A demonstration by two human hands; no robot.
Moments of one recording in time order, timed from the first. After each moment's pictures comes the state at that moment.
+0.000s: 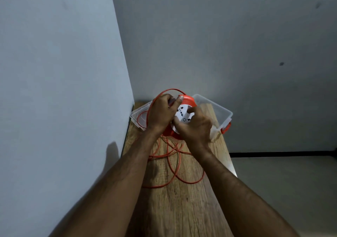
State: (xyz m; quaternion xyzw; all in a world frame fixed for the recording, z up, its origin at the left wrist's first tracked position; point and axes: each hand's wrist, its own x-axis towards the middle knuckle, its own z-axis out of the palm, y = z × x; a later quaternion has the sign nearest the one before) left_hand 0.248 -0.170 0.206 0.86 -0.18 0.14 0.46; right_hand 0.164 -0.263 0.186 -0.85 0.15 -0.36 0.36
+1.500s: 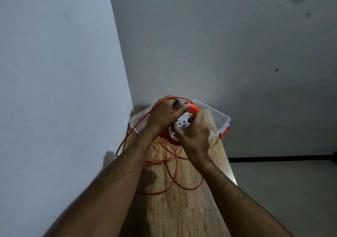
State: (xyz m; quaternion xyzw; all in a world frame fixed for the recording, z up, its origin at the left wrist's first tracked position) left_hand 0.253 -0.170 0.220 0.85 -0.30 0.12 0.41; right_hand 0.149 -0.261 0.192 -0.85 0.14 -0.32 0.40
